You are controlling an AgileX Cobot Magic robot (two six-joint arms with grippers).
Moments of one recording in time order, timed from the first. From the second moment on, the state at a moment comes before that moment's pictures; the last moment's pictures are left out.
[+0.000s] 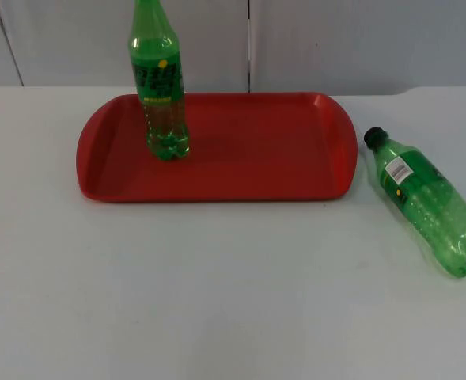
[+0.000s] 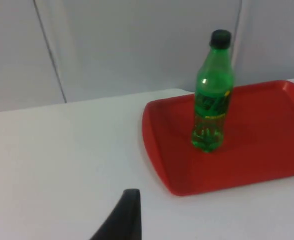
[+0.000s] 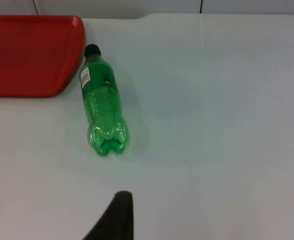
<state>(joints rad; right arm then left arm) 0.09 0.00 -0.52 -0.07 1.08 0.03 -0.22 0.55 -0.69 0.04 0.64 -0.05</state>
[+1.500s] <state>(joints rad) 0.09 0.00 -0.52 -0.07 1.08 0.03 -0.22 0.00 -0.52 -0.06 1.06 0.05</state>
